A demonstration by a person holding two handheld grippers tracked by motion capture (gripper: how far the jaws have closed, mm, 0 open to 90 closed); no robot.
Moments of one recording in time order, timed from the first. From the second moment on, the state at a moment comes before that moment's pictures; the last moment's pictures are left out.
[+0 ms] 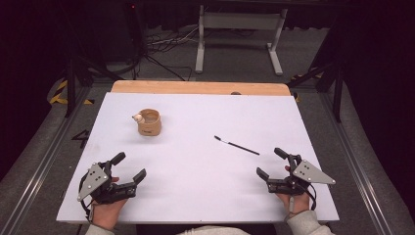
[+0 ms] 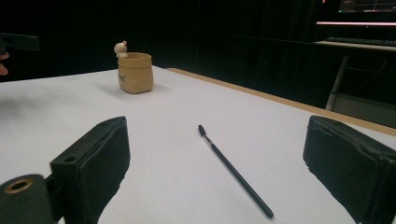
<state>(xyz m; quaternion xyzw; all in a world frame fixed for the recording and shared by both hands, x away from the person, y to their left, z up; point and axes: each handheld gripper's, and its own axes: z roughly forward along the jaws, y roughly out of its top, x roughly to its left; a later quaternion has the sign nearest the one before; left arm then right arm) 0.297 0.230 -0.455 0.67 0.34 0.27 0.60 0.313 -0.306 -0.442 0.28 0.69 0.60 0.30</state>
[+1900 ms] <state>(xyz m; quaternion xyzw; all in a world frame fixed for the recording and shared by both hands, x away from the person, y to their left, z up) 0.289 0.237 -0.456 0.67 0.35 0.25 0.60 0.380 -0.244 -0.384 0.23 0.75 0.56 0.26</state>
